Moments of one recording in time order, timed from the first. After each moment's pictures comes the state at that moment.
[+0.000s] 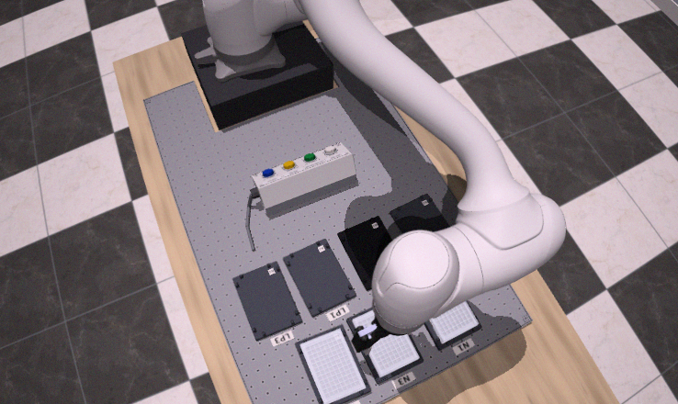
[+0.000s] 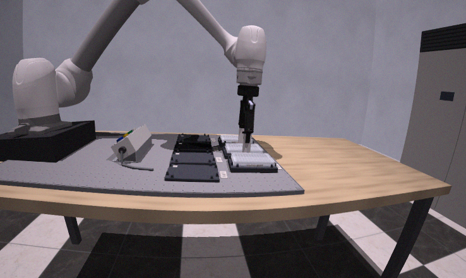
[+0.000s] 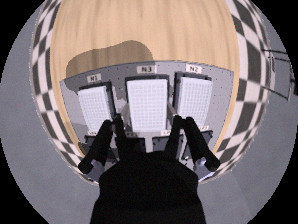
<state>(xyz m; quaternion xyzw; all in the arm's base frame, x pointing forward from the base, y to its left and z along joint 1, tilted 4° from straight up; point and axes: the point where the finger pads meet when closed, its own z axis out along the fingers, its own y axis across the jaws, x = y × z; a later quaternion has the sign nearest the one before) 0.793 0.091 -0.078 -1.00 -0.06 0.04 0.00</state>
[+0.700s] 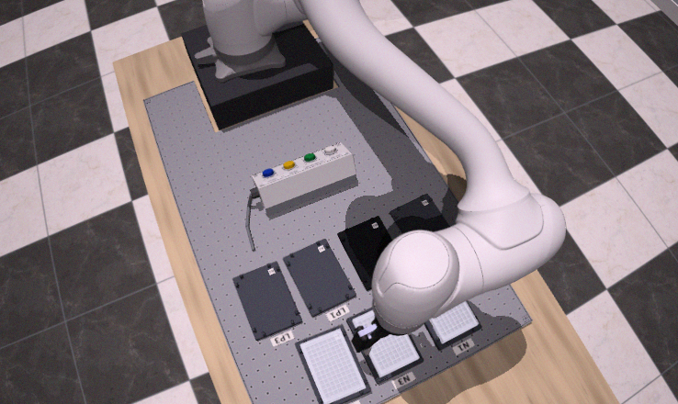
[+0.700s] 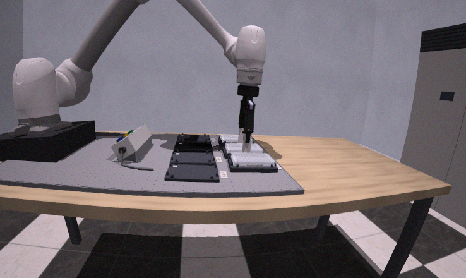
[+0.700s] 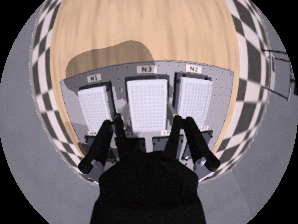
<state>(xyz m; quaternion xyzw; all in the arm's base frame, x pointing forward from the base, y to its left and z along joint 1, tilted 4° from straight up) 0.793 0.091 -0.078 -1.00 -0.06 0.04 0.00</state>
